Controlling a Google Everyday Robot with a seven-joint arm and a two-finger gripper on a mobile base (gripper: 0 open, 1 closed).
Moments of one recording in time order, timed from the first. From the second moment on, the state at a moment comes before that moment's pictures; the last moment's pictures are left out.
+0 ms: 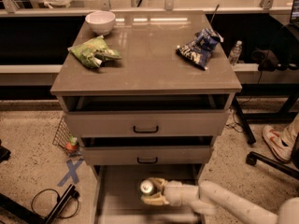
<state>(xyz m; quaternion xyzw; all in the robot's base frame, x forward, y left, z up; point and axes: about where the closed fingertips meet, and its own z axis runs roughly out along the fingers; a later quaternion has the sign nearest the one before) 0.480 -0.003 0.345 -0.44 0.60 0.44 0.50</state>
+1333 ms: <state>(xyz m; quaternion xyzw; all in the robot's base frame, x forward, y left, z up) 0.504 -0.050 0.583 -0.37 0.61 0.46 0.53</state>
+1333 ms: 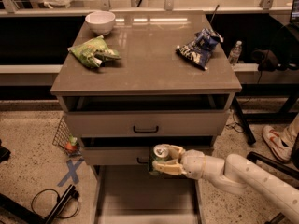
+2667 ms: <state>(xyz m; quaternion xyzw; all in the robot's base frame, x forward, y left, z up) 0.490 -0.049 0.678 -0.33 0.63 0.43 0.56</state>
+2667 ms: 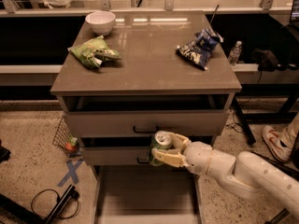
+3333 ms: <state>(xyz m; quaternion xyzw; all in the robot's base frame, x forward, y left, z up) 0.524 -0.057 0.818 -0.31 0.67 0.34 0.58</state>
